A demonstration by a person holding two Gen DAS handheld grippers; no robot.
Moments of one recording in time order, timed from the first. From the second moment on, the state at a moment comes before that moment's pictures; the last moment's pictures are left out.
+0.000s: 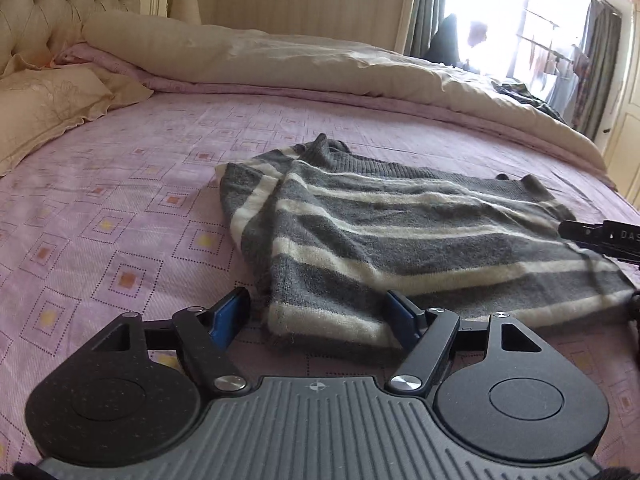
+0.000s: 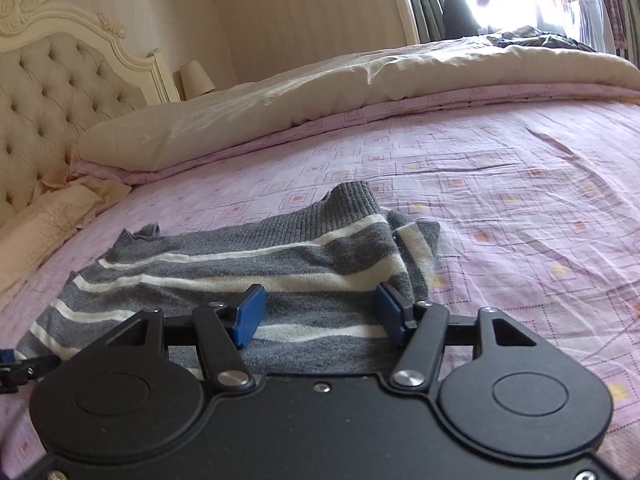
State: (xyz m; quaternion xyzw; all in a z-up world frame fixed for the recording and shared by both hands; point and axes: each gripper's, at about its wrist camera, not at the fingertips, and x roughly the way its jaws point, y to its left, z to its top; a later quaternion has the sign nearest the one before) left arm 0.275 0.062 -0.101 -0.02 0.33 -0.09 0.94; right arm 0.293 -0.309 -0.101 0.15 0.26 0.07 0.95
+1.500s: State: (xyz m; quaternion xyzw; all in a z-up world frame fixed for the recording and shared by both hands) left arm 0.277 0.055 -0.103 0.00 0.33 -0.09 0.94; right arm 0.282 -0.373 -0.113 0.35 0.31 0.15 0.87
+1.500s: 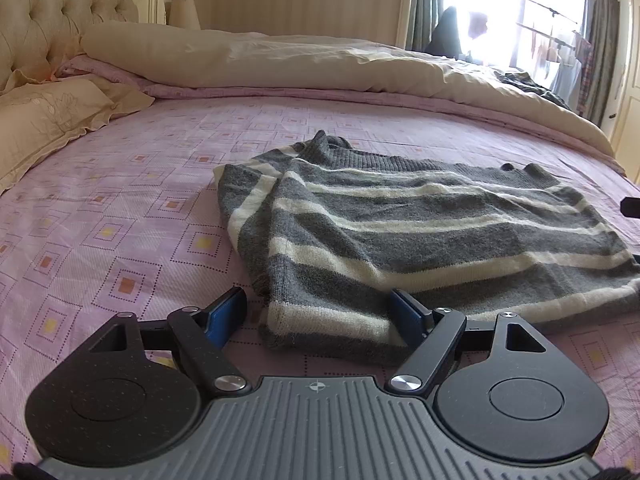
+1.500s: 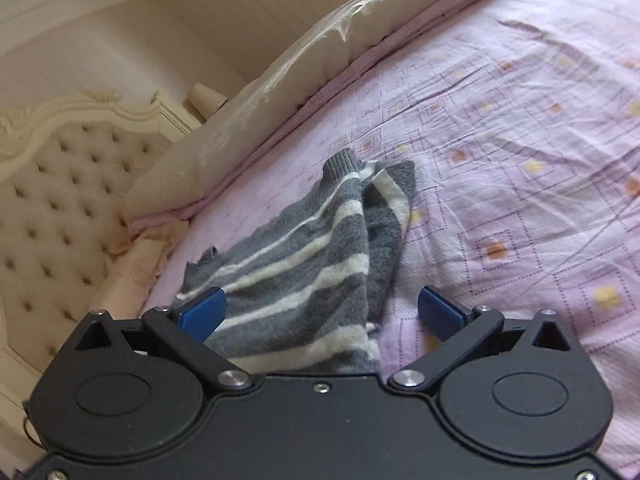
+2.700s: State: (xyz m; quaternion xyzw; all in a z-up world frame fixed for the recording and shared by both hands) left arm 0.260 0.156 -0.096 -0.06 0.32 -0.03 0.94; right arm 0.359 -0.157 0.005 0.07 0.40 0.14 0.91
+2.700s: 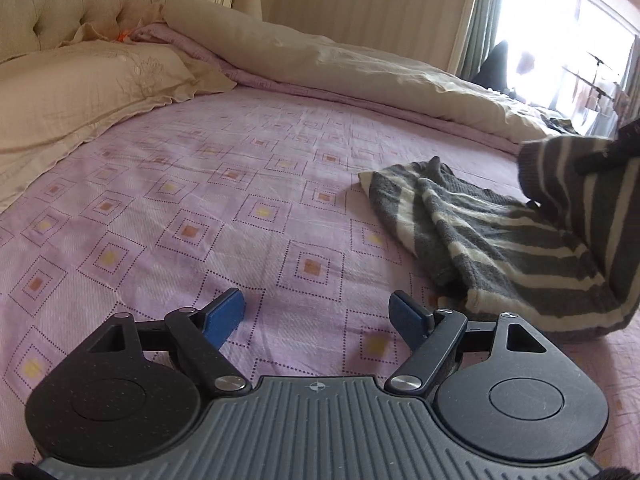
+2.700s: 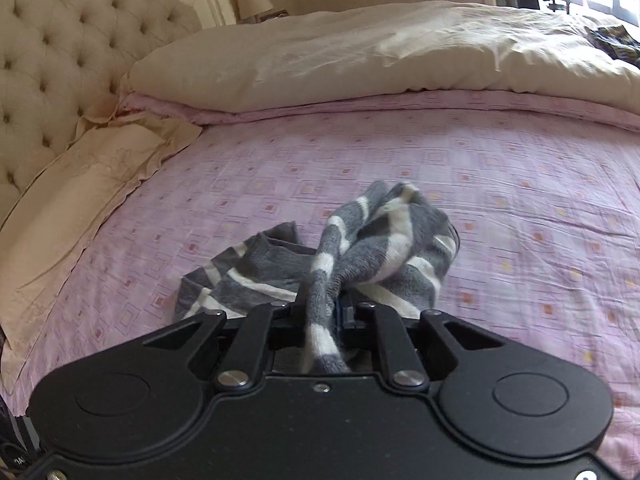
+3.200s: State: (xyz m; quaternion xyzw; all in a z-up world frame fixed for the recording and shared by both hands) left arm 0.257 0.161 -0.096 -0.08 0.32 -0.04 0.94; right arm 0.346 -0.033 -0.041 -0.02 0.39 0.24 0.89
